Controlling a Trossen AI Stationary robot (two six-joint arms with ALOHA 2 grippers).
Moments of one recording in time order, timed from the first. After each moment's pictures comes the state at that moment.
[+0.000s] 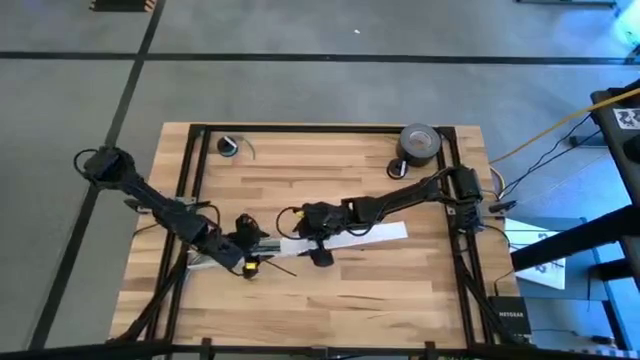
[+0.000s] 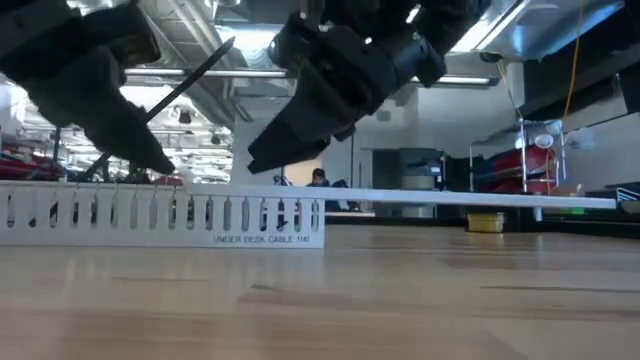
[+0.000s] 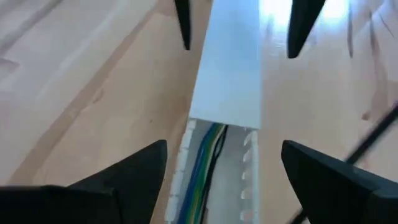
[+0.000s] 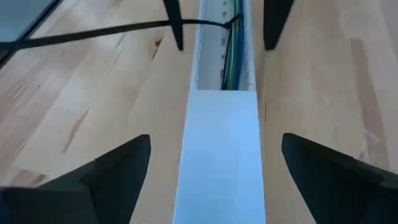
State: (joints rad) left arm -0.56 1.29 0.43 0.08 -0.59 -0.66; right arm 0.11 1.99 1.21 0.13 -0.18 -0.03
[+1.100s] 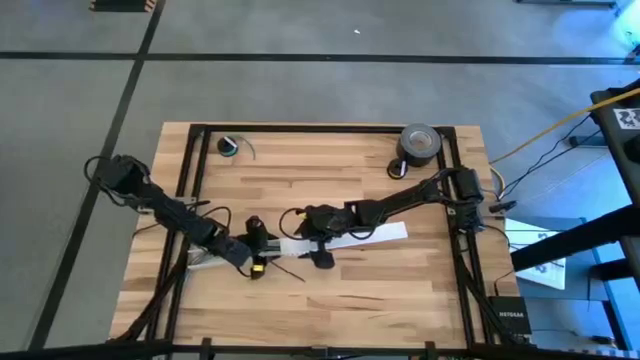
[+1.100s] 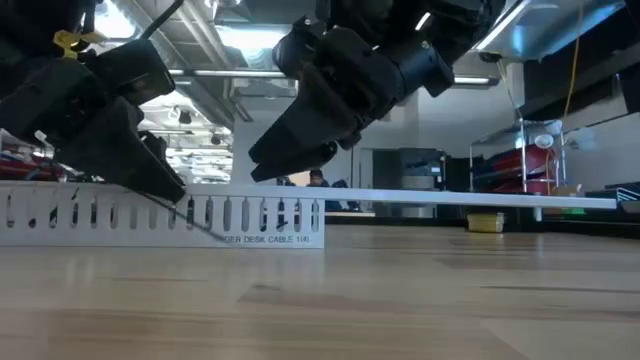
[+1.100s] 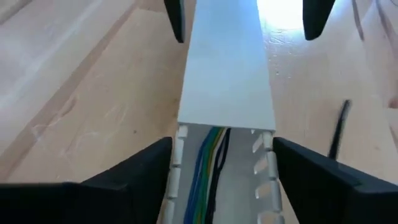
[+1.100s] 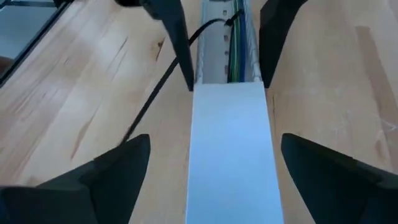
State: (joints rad) left arm -0.51 1.46 0.40 0.36 -0.55 -0.52; right arm 0.11 1.99 1.18 0.16 -0.19 0.05
